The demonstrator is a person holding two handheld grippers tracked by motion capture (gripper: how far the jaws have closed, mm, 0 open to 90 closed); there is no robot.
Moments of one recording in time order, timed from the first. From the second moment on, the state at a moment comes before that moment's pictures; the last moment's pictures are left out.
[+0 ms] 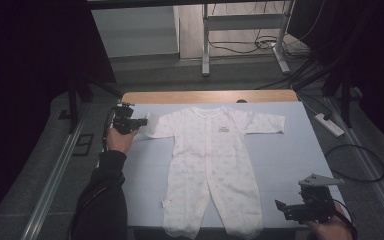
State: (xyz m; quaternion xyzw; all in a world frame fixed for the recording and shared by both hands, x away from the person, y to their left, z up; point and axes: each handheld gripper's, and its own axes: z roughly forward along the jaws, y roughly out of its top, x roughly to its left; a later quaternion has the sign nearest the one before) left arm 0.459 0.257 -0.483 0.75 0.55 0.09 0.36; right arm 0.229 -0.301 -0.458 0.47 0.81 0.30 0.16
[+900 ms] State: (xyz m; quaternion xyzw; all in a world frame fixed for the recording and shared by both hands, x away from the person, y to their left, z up) left arm 0.467 0.187 -0.450 0.79 0.47 0.09 0.38; right arm 0.229 -0.301 -0.458 0.47 0.81 0.30 0.16
